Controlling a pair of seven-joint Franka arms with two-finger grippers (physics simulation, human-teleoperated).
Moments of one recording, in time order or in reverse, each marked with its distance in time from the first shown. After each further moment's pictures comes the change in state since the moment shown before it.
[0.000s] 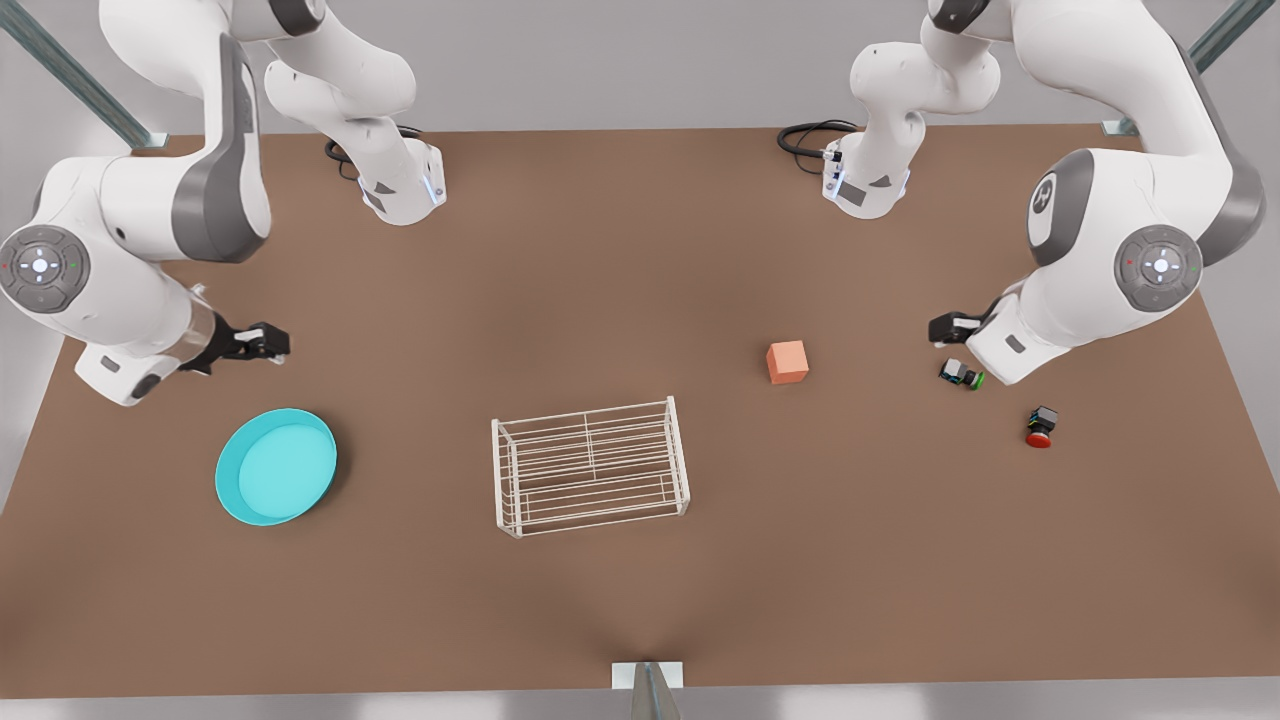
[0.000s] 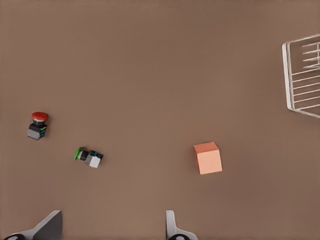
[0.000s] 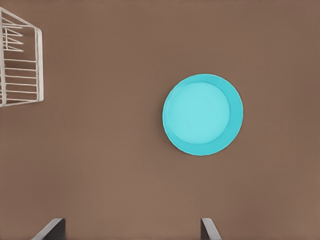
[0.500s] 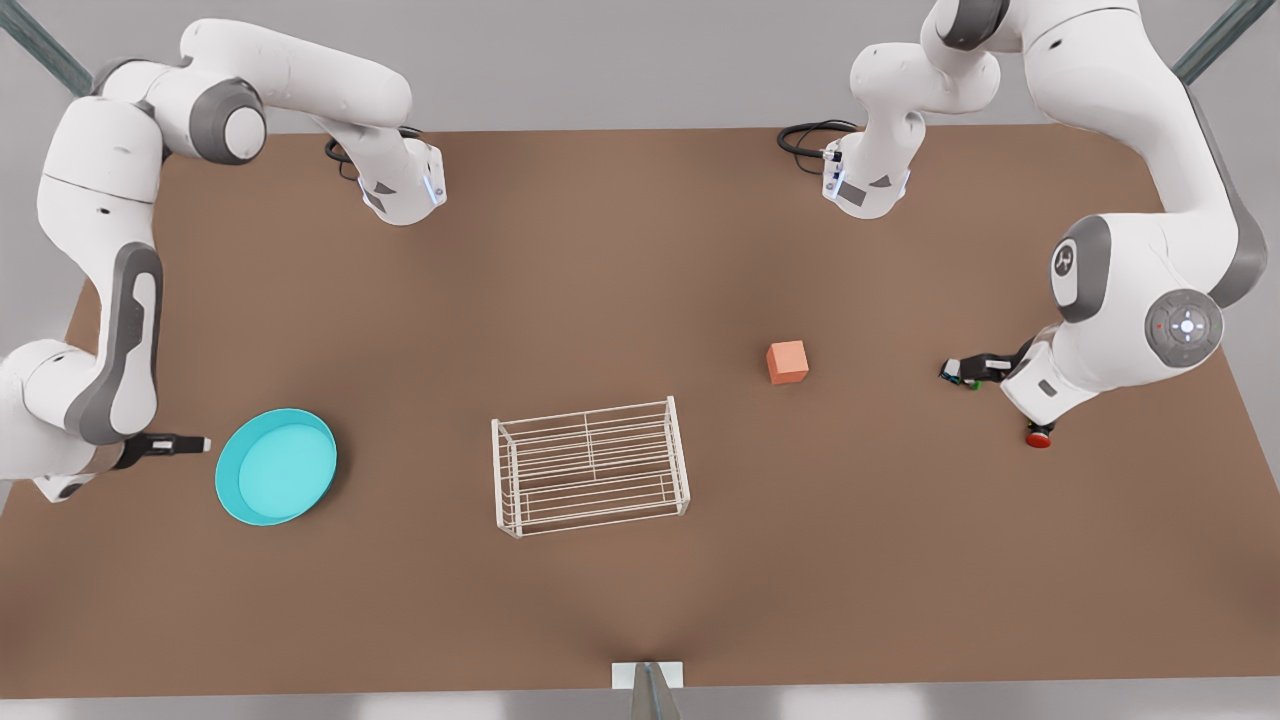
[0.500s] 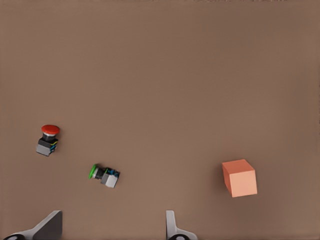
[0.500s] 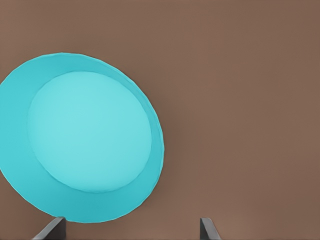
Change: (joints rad) left arm 0.011 0.039 0.114 -0.118 -0.006 0.169 0.123; right arm -0.432 0.476 -0.013 -0.011 0.110 0.388 -0.237
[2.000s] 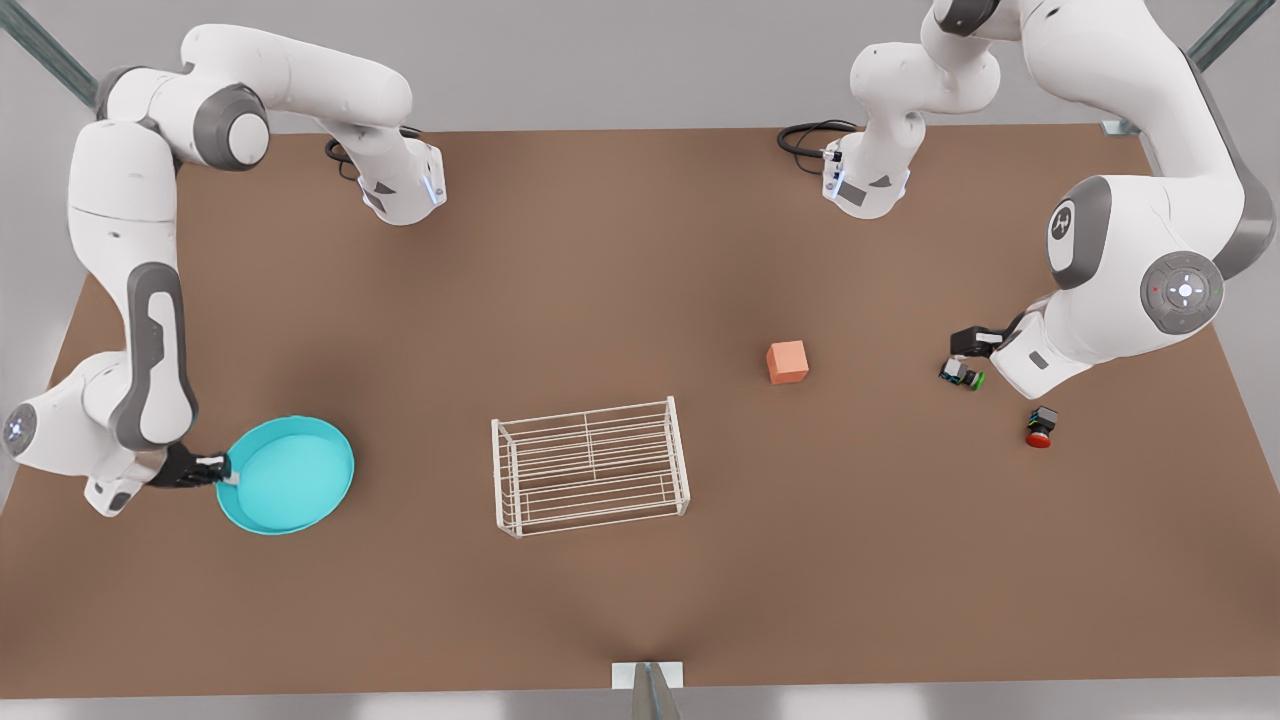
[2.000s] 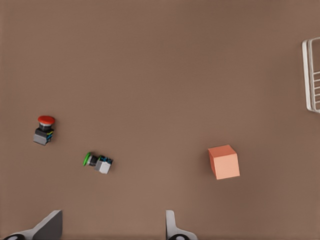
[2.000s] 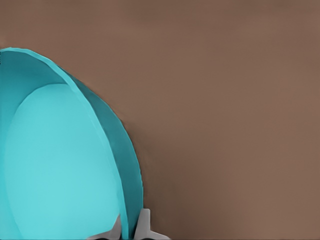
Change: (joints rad) left arm -0.003 -0.043 -0.048 0.038 0.003 -0.097 -0.043; right arm 0.042 0.016 0.012 -0.104 0.263 0.267 -0.365
